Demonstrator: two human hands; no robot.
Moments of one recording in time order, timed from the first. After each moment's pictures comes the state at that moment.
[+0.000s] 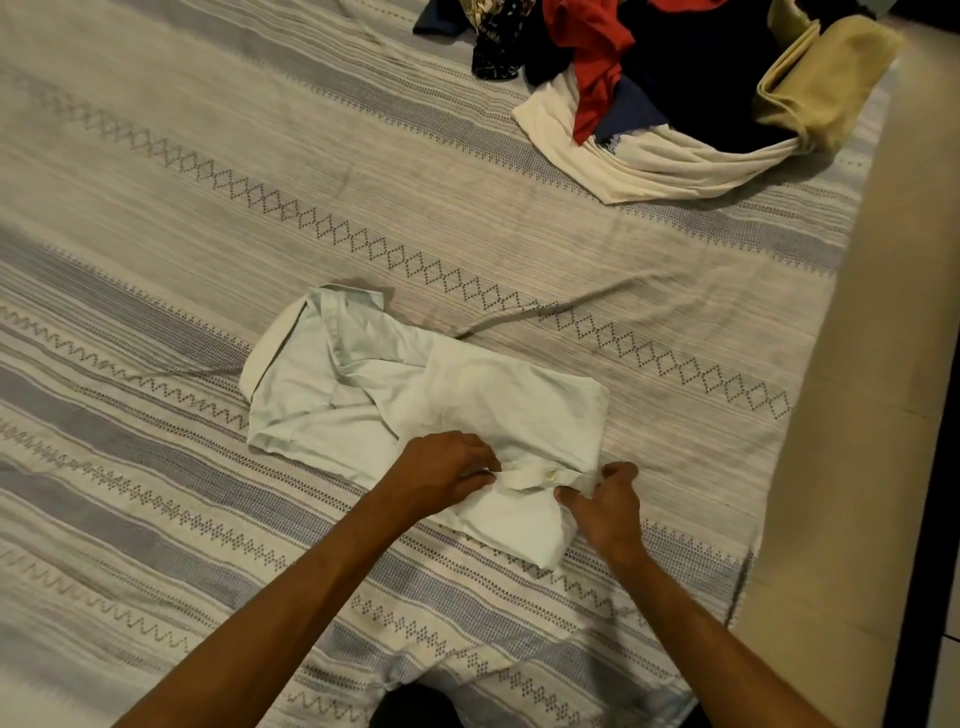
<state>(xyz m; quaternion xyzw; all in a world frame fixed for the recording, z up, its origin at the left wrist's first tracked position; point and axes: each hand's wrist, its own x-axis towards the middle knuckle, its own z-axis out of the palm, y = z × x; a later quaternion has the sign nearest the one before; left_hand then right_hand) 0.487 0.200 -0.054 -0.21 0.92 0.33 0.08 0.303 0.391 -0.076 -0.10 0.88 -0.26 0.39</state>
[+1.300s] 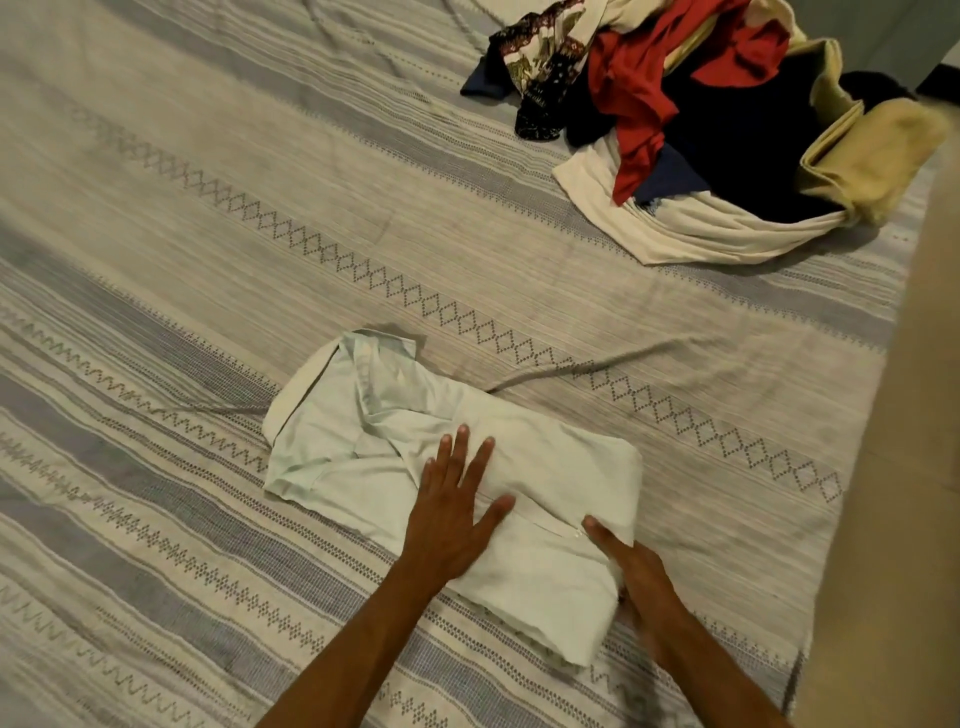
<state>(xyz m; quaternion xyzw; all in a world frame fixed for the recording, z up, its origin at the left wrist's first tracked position) 0.491 0.207 -0.107 -0.43 0.84 0.32 0.00 0.292 0.363 -0.055 0.11 0.71 -0.39 0.57</state>
